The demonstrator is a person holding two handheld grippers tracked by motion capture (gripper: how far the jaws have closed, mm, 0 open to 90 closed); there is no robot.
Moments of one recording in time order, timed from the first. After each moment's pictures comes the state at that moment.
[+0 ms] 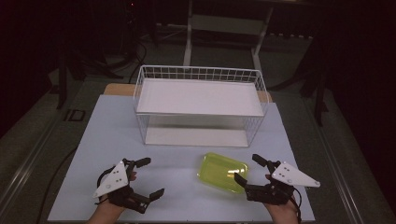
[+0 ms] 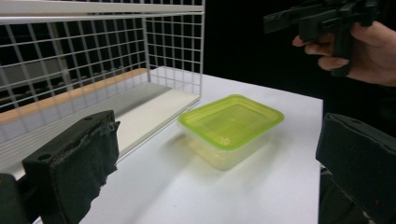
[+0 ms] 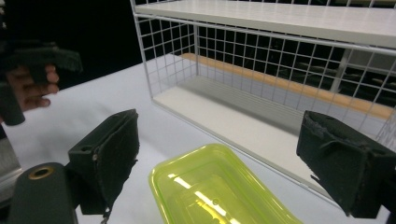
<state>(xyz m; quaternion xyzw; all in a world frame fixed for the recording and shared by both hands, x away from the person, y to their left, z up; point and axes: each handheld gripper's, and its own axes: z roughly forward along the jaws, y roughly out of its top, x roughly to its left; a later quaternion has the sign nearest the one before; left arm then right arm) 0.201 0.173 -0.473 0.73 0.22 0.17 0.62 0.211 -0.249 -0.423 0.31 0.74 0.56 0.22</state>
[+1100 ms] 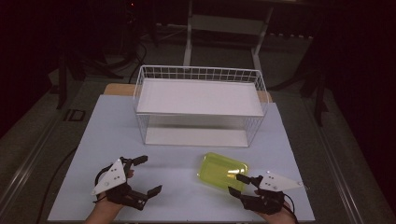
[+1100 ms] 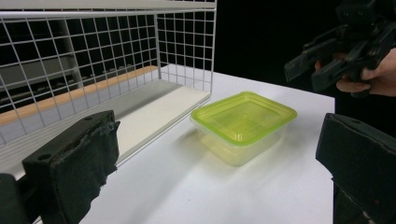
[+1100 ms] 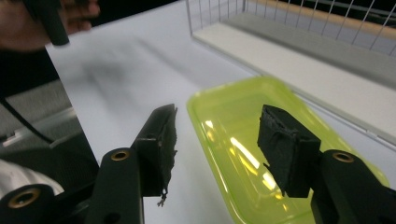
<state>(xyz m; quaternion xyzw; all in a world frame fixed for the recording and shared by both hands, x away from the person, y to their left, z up) 0.206 0.178 -0.477 0.73 0.23 0.18 0.62 0.208 -0.247 -0.465 0.27 0.81 0.50 0.12</state>
